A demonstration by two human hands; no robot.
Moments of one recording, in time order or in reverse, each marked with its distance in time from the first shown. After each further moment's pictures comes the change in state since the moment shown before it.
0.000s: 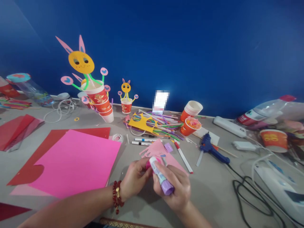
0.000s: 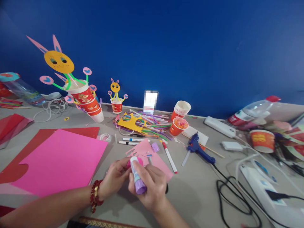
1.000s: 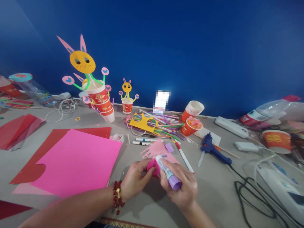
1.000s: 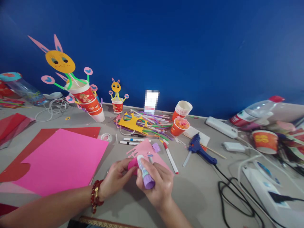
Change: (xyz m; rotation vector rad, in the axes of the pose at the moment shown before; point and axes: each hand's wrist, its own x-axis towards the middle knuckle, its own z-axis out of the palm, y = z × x) left_hand 0.000 0.005 -0.003 0.128 -0.041 0.053; right_hand 0.000 0.003 -0.003 -0.021 0.040 0.046
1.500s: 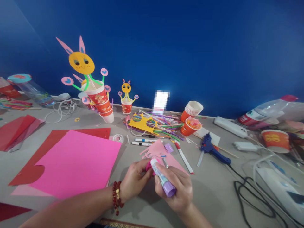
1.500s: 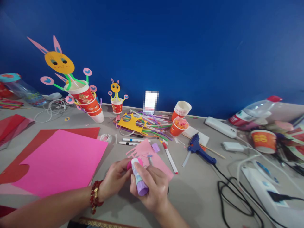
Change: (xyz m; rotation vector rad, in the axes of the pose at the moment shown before) left_hand -0.001 -0.002 0.000 -0.018 0.038 -0.010; right_hand -0.002 0.002 0.000 0.028 -0.044 -0.025
